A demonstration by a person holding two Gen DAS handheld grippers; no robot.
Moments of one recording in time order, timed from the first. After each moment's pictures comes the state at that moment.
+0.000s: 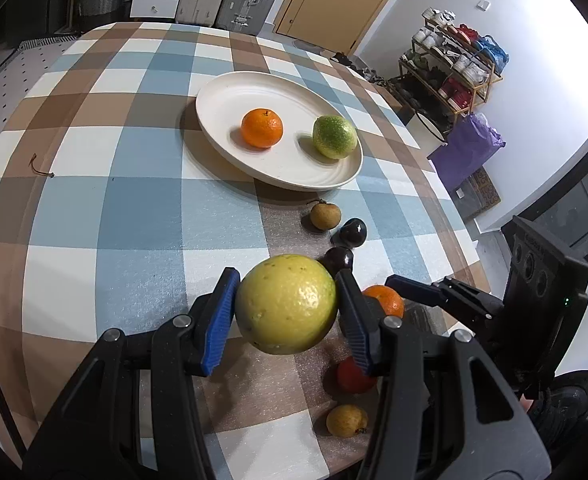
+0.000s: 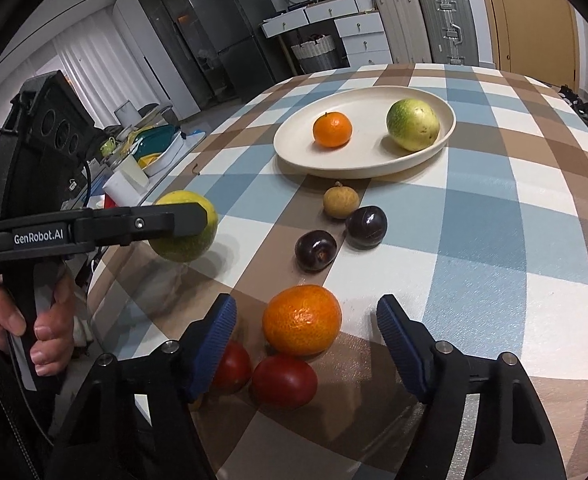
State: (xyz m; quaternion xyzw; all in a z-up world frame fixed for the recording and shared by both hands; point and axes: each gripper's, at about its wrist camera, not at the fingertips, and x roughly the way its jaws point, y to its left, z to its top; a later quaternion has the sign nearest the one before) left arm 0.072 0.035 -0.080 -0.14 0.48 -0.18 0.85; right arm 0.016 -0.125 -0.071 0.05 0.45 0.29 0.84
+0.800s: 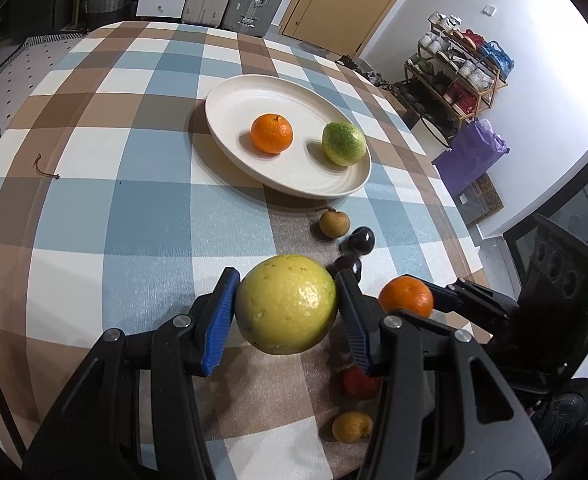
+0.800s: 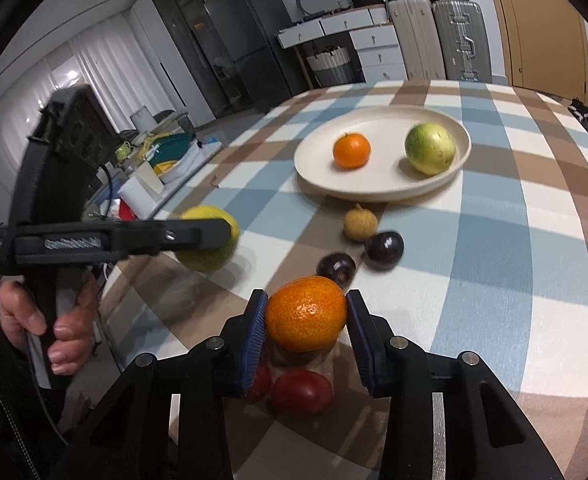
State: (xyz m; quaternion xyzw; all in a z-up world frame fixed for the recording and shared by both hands) left arm 0.079 0.043 -0.080 -0.15 0.48 -0.17 0.85; right arm 0.018 -0.124 -0.051 0.06 0.42 0.32 0.85
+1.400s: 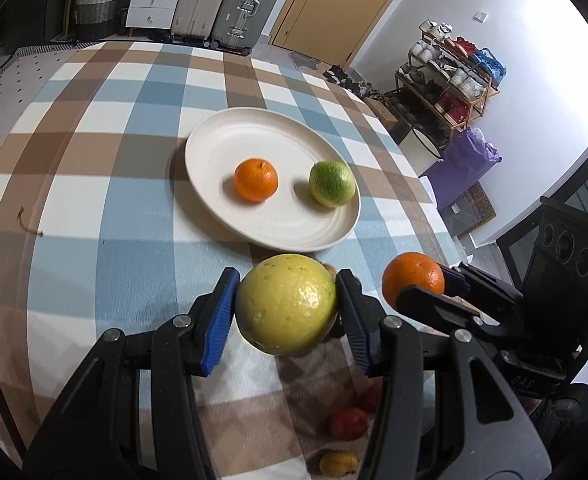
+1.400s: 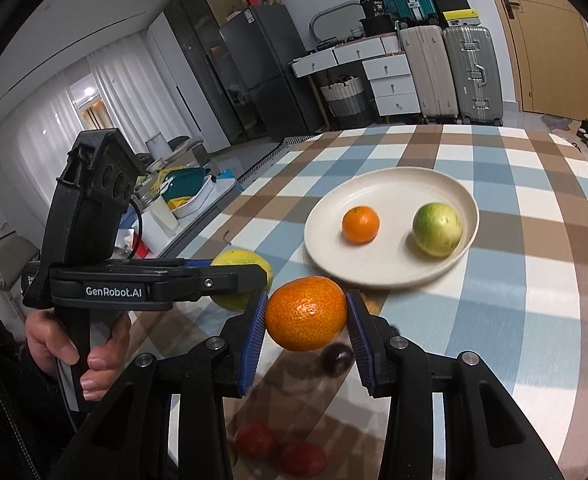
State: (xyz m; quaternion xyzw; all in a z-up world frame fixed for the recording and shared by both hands) left arm 0.122 0.035 -0.058 -0.15 0.46 -0.18 0.86; right arm 0.063 -0.126 -0.014 0.08 0.38 0.33 0.86
